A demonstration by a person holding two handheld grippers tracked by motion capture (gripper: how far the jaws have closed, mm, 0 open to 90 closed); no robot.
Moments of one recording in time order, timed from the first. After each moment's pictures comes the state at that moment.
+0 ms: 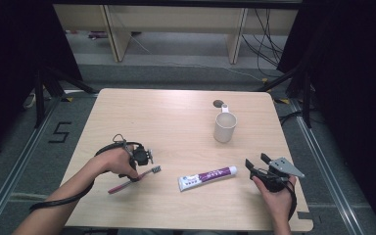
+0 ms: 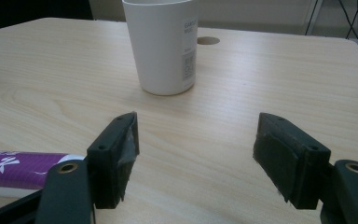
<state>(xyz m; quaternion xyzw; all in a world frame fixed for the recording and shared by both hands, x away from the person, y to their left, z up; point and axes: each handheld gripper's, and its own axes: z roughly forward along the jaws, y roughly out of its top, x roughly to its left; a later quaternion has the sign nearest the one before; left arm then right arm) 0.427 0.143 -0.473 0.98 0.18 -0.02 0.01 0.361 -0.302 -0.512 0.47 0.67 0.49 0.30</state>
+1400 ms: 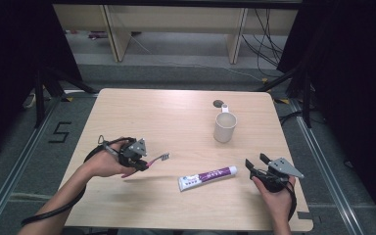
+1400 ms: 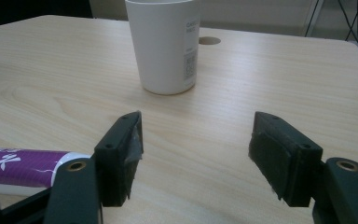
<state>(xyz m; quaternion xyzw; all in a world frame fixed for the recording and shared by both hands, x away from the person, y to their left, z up) 0.415 0.167 -0.440 0.94 0.15 0.09 0.29 0.362 -0.301 -0.513 0.46 0.68 0.49 0.30</state>
